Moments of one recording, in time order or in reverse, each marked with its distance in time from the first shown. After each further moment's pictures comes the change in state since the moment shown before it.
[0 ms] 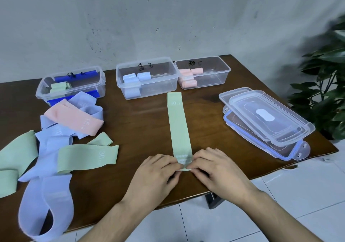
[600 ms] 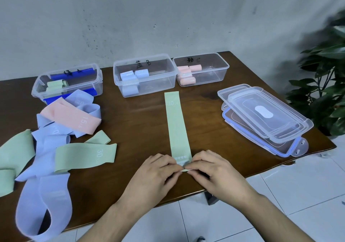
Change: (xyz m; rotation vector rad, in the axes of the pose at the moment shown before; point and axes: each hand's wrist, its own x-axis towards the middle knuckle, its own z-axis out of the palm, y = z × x) left_hand -0.002 -0.003 -0.001 -0.123 -0.061 0.039; right_hand -0.010 -0.003 0.007 0.162 0.037 0.035
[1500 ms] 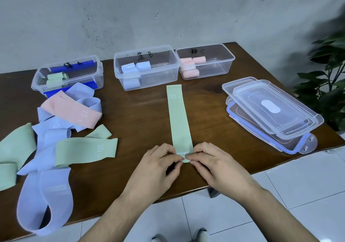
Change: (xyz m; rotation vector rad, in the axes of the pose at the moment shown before) left_hand 0.004 0.006 -0.004 -0.039 0.004 -0.172; right_hand 0.007 -0.001 -0.003 -0.038 -0.061 0.021
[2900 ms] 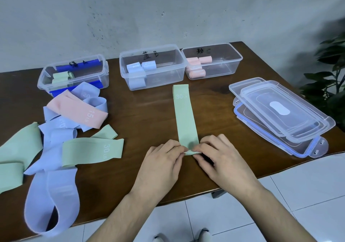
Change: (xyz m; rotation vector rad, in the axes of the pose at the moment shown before) left_hand 0.010 -0.004 0.004 0.101 -0.026 -0.102; right_hand 0.015 -0.003 0.005 -0.132 0.114 0.091
